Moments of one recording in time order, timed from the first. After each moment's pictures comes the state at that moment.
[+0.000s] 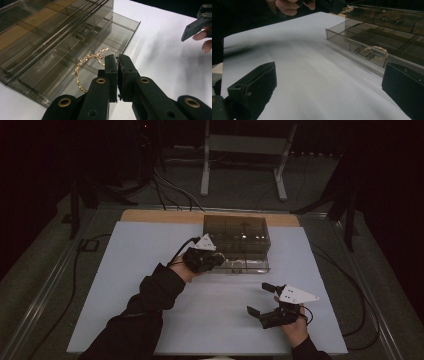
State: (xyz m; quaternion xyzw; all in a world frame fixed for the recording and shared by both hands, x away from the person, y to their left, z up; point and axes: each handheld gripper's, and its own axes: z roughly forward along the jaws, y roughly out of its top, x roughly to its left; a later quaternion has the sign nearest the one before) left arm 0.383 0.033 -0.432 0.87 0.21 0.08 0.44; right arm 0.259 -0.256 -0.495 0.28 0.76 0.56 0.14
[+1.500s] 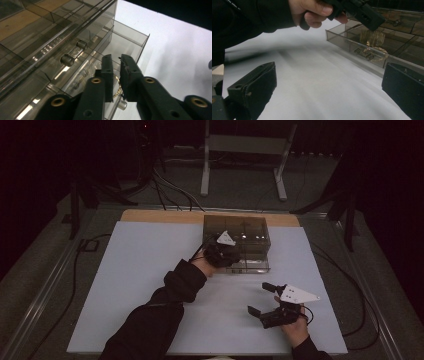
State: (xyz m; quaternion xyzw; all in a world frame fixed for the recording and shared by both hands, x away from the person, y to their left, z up) left arm 0.414 -0.018 -0.453 0.86 0.24 0.06 0.44; right arm 0.259 -0.257 -0.494 0.28 0.76 0.56 0.14
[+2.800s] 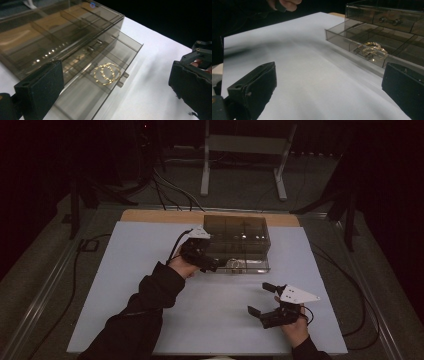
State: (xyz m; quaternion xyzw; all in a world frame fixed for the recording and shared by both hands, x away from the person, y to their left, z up) left arm 0.390 0.054 -0.417 0.82 0.30 0.06 0.49; right arm 0.259 -0.257 -0.494 0.29 0.76 0.56 0.14
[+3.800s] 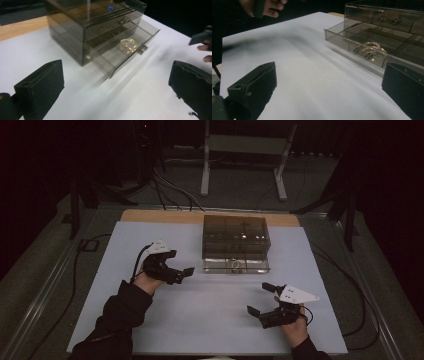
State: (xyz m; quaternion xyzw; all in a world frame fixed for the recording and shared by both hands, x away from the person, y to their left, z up) left arm 0.348 0.145 -0.442 0.79 0.35 0.10 0.49; right arm 0.259 -0.256 -0.495 0.29 0.76 0.56 0.14
